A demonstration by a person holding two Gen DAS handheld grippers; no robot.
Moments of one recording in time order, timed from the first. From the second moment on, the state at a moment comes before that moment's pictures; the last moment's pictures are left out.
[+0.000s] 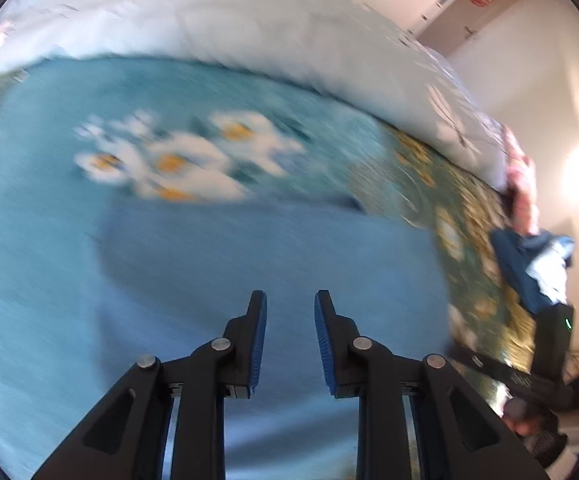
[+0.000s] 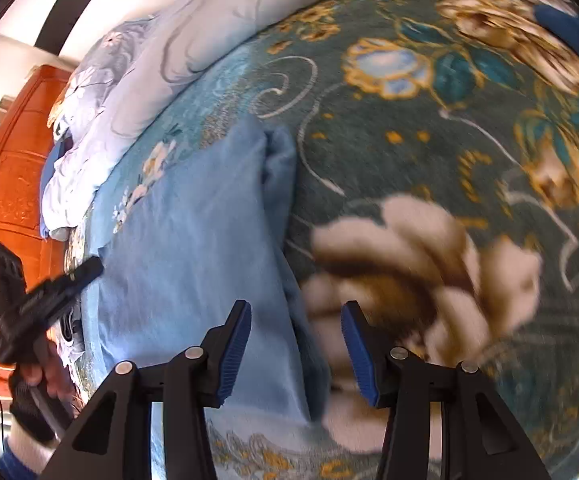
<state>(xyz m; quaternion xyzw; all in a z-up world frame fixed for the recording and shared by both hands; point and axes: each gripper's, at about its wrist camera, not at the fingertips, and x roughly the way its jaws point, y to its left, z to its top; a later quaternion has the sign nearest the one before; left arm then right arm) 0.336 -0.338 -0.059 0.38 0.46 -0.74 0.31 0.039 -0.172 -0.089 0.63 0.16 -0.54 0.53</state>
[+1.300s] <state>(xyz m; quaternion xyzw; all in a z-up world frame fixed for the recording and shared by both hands) 0.274 -0.352 -0.113 0.44 0.48 -0.70 0.31 0.058 -0.220 -0.096 0.62 0.16 -0.52 0.57</state>
